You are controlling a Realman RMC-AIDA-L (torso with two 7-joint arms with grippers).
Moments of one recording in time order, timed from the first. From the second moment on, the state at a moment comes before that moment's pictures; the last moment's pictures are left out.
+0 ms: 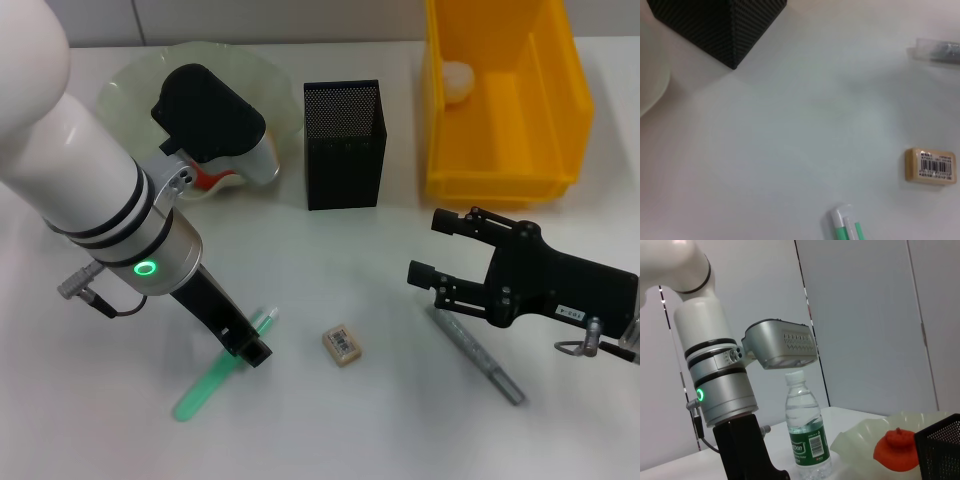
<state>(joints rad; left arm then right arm) -0.61 -2.08 1.68 1.26 2.52 1.52 -2.66 0.35 2.08 -1.01 -0.41 -1.49 -1.53 0.96</state>
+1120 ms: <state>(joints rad) -0.62 -2.08 1.69 1.24 2.52 1.49 -2.65 0.37 2.08 -1.01 -0.40 -1.49 -1.51 0.97</state>
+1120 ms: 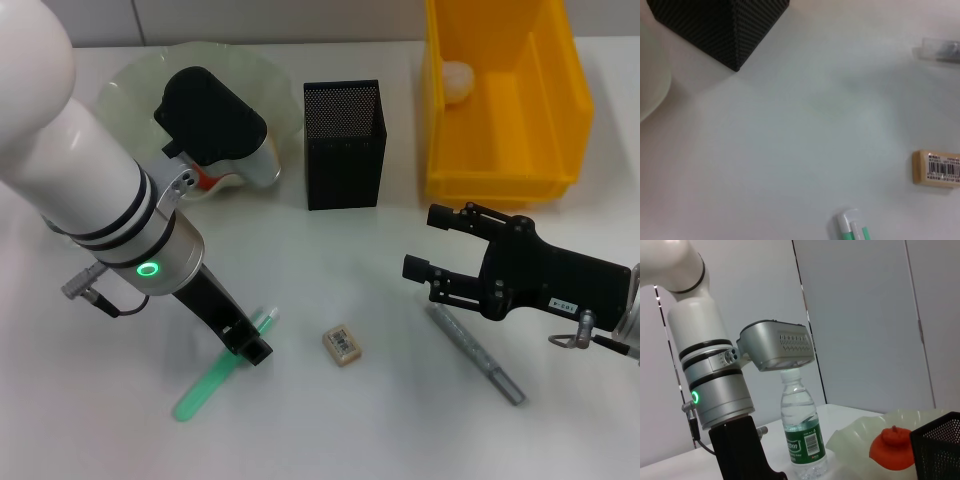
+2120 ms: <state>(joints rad) -0.62 -2.08 1.69 1.24 2.53 1.48 -2.62 0.38 2.08 -1.01 -0.40 -1.49 -1.49 0.97</state>
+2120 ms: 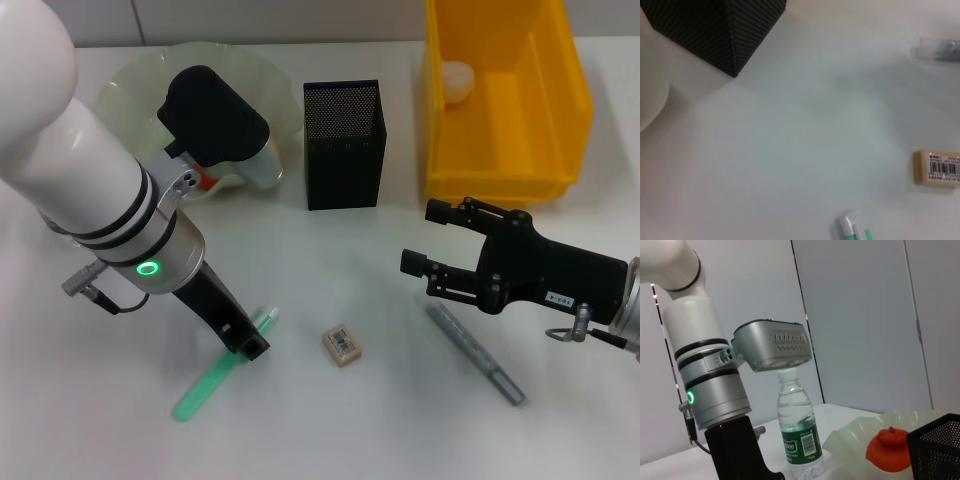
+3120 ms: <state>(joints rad) -0.62 -2.08 1.71 1.23 2.53 1.47 -2.60 0.39 2.08 -1.01 -0.40 -1.49 -1.48 0.97</state>
